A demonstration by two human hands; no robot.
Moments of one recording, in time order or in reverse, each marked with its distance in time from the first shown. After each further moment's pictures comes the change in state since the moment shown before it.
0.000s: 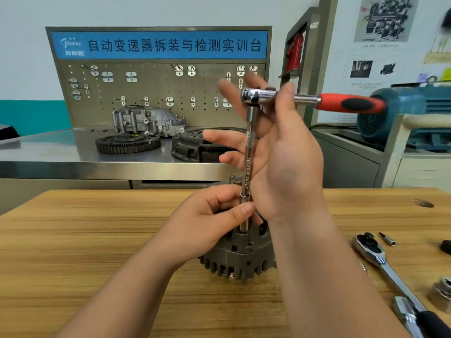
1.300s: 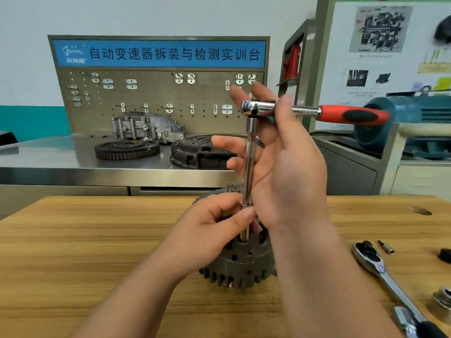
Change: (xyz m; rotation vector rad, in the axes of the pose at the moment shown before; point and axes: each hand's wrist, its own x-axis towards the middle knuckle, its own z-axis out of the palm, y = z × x) left_hand -0.001 0.009 0.009 0.064 0.066 0.009; right_hand -0.001 -0.005 0.003 0.025 0.040 -0.014
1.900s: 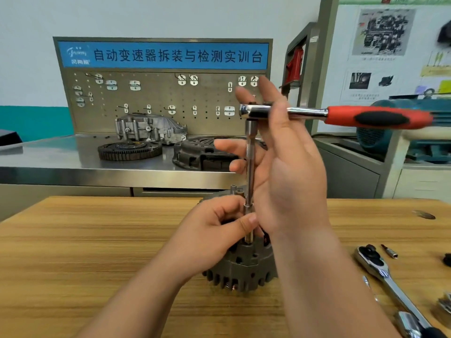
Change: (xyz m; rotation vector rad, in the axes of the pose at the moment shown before) left_hand 0.000 -0.001 -0.001 0.047 0.033 -0.078; right_hand -0.003 0.007 0.003 -0.066 -0.015 -0.106
